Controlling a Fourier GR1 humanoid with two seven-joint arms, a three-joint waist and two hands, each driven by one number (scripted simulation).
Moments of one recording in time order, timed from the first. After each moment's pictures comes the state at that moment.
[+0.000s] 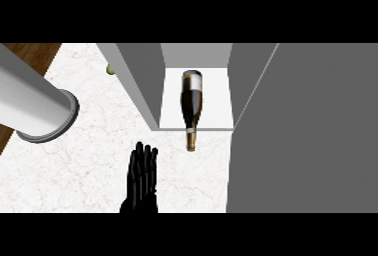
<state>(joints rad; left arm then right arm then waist) -0.01 0.22 -0.91 -1.79 0.51 0.96 -0.63 -0.05 -0.14 0.00 -2.40 -0.28 0.19 0.57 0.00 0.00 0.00</state>
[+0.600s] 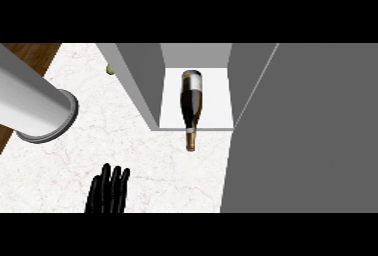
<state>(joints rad) 0.16 0.45 -0.90 -2.02 0.50 0.84 -0.63 0.00 -0.16 0.06 -2.39 -0.31 0.30 0.58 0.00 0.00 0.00</state>
